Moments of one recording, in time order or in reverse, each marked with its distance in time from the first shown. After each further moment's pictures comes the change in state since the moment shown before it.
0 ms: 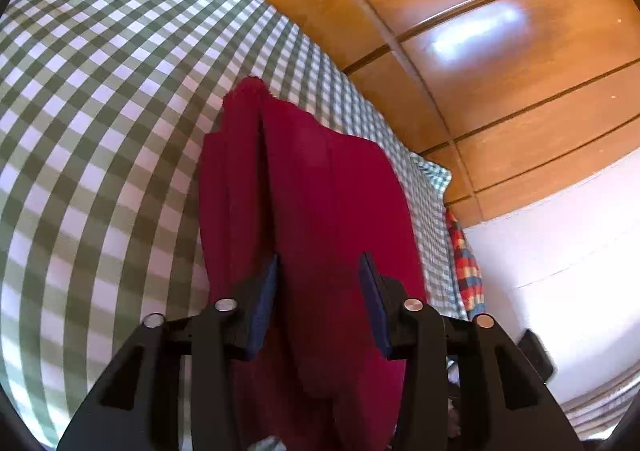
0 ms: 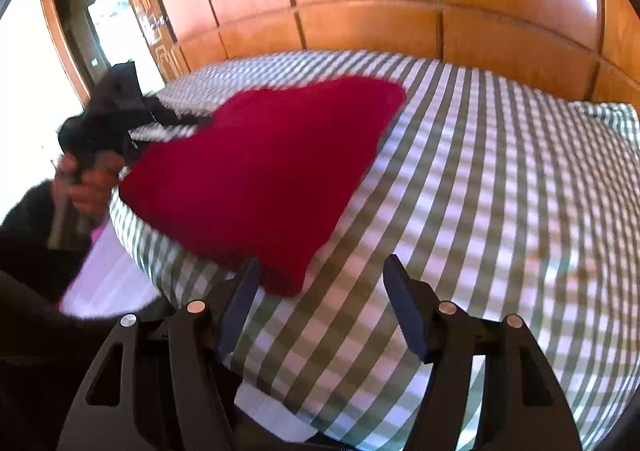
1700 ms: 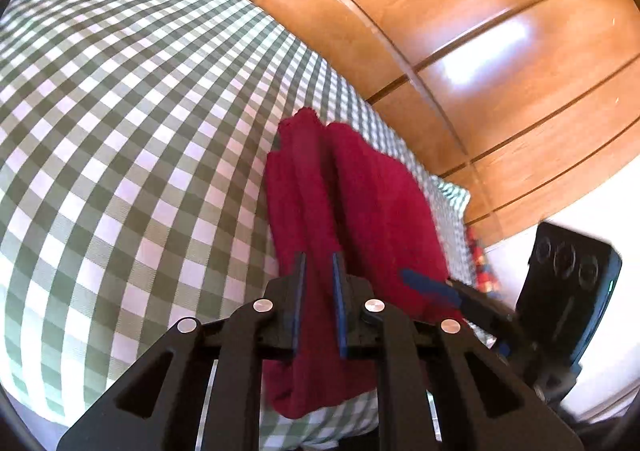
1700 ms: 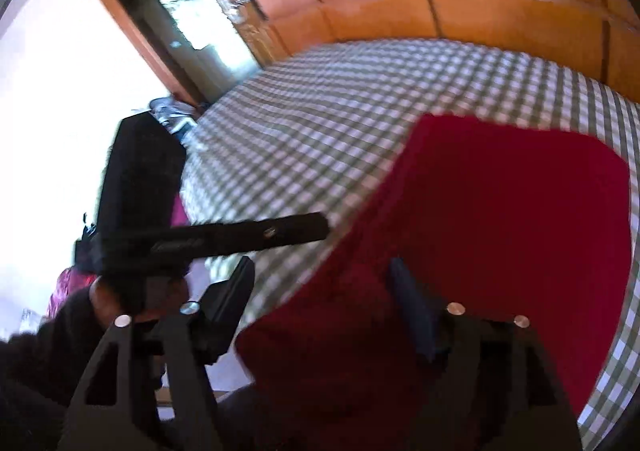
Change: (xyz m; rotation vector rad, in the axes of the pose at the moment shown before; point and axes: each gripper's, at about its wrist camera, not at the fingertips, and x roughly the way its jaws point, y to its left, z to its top) left arm -0.058 0.008 -0.024 -0.001 -0.117 0.057; right arm 0.097 0.124 0.099 -0.074 0.106 0.398
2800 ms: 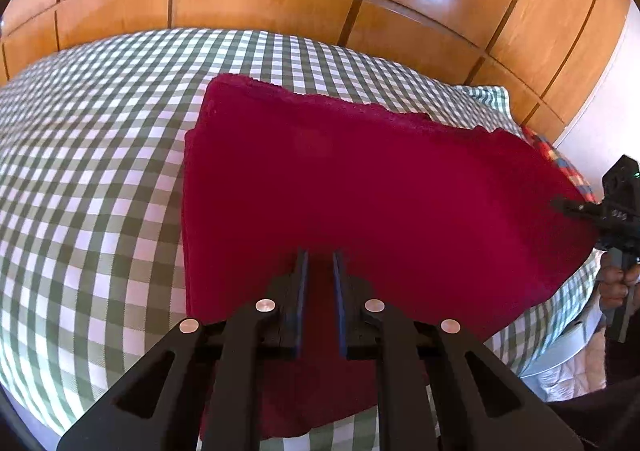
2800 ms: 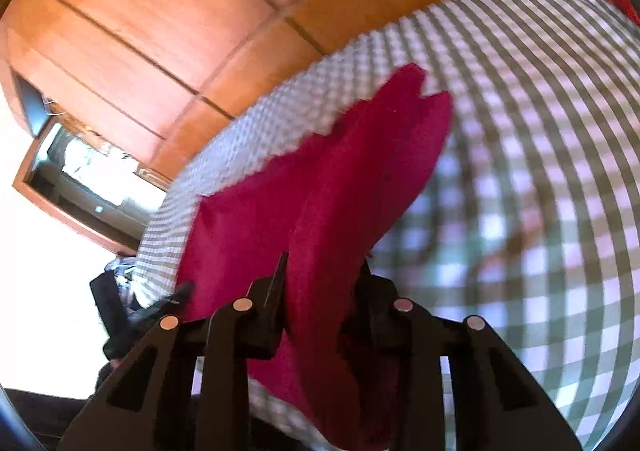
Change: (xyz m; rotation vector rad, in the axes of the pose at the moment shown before) left arm 0.085 -0.079 -0.046 0.434 0.067 0.305; right arm -0.220 -0.194 -0.116 0.595 -0.275 -0.163
